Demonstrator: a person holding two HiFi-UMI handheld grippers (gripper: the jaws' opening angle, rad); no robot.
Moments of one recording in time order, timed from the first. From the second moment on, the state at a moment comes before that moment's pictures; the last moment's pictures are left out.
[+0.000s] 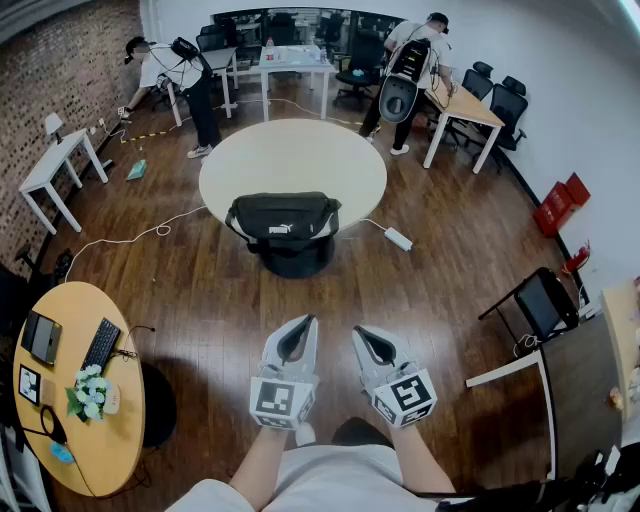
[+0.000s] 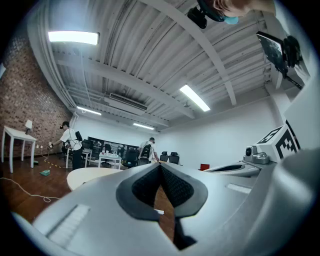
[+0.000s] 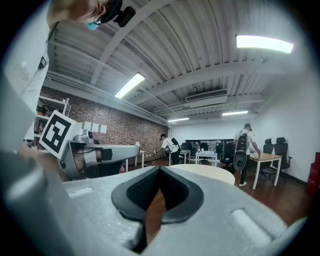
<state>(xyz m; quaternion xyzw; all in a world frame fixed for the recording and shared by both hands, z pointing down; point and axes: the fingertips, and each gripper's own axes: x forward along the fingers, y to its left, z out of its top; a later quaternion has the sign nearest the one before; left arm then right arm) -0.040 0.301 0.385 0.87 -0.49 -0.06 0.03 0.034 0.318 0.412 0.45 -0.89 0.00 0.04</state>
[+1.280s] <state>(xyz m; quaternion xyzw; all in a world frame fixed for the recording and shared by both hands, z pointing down) -0.034 -0.190 0.433 0.89 -0.46 -0.01 0.03 0.054 -0.185 0.493 0.47 -0.88 0.10 0.07</state>
